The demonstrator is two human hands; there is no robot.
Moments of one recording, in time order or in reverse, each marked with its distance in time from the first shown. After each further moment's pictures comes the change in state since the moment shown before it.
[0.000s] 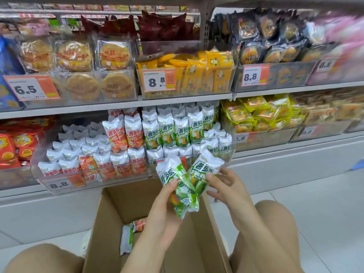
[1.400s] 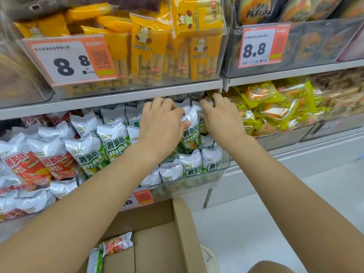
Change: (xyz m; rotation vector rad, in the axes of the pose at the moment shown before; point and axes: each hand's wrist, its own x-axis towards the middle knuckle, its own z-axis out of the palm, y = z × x) left_hand 0.291 0.050 0.079 2.118 0.148 0.948; right_hand 0.308 -0.051 -0.048 -1.703 0.172 -0.759
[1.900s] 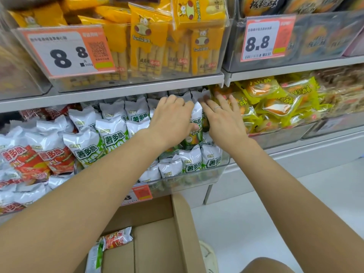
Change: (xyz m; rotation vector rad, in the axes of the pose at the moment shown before) left_hand 0.020 0.008 0.011 0.088 -0.229 0.121; right_hand -0.012 0.007 0.014 -0.071 -0.084 -0.083
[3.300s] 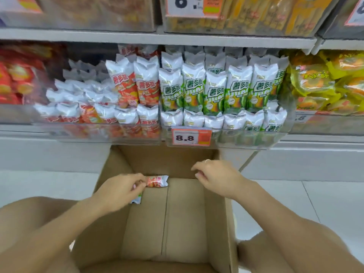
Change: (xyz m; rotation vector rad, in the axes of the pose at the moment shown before) left_hand -0.369 -0.089 0.060 -0.450 -0.550 -0.502; right_hand -0.148 -0.176 0.005 0.383 -0.619 -0.456
